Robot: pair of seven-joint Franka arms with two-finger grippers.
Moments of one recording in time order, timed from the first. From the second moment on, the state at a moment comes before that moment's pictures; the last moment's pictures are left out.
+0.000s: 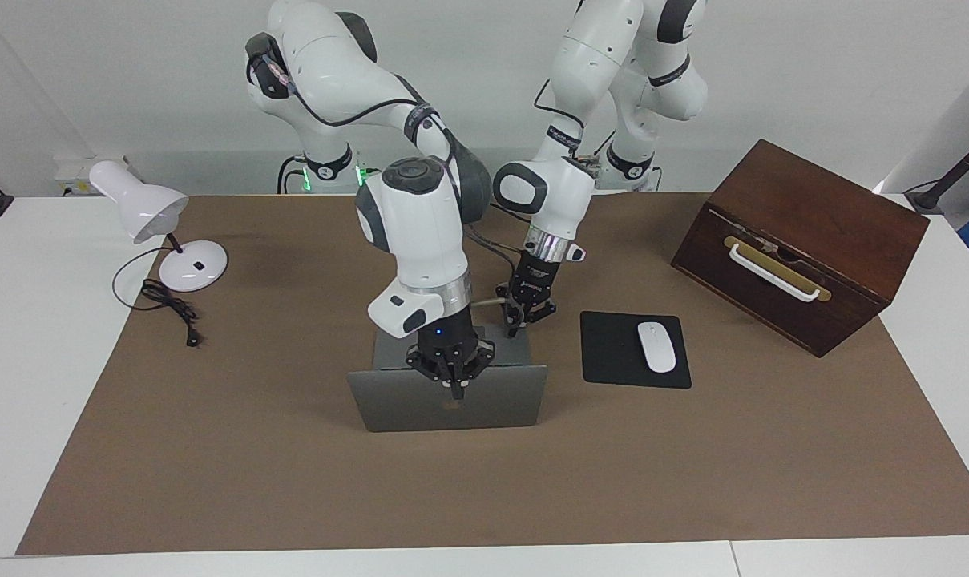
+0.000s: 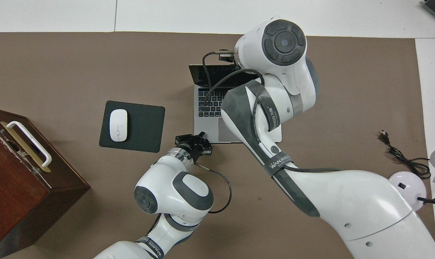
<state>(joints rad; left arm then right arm) -0.79 0.37 -0.04 -2.08 -1.69 3.28 -1.91 0.40 0.64 0.04 -1.15 -0.09 2.17 0.54</state>
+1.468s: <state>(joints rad) -0.79 0.37 -0.04 -2.08 -1.69 3.28 -1.91 0.40 0.56 0.04 -1.28 -0.06 2.16 0.56</state>
